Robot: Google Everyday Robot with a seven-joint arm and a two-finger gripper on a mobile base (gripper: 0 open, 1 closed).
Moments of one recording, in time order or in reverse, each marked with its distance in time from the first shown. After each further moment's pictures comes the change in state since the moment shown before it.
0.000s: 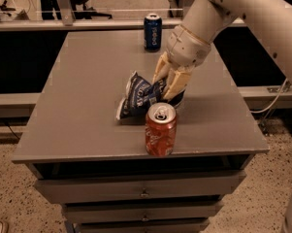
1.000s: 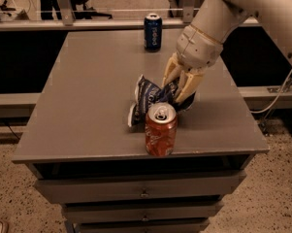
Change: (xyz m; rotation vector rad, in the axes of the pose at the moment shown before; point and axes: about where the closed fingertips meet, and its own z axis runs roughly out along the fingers) arm 0.005 0.024 -0.013 -0.028 0.021 -0.101
